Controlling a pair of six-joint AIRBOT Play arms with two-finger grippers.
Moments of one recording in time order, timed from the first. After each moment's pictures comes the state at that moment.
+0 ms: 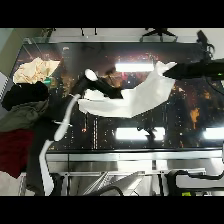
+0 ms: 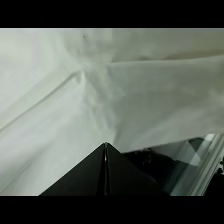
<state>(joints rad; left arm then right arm) -0.39 -2.11 2.03 0.71 -1.29 -1.36 -0.20 -1.48 1.62 -0.59 1.44 1.05</state>
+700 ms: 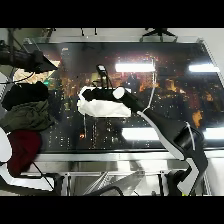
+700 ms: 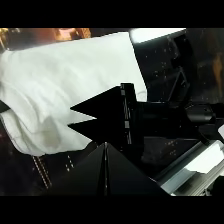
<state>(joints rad) 0.17 -1.59 2.02 0.79 -1.66 -1.38 0.66 -1.89 1.64 -0.55 0.47 1.08</state>
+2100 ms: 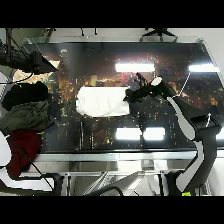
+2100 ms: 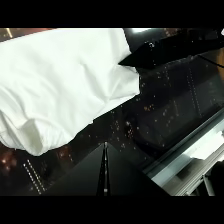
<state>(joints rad) 0.14 -1.56 2.02 0.79 -1.70 -1.38 0.18 -1.94 1.58 -0.69 1.07 1.33</state>
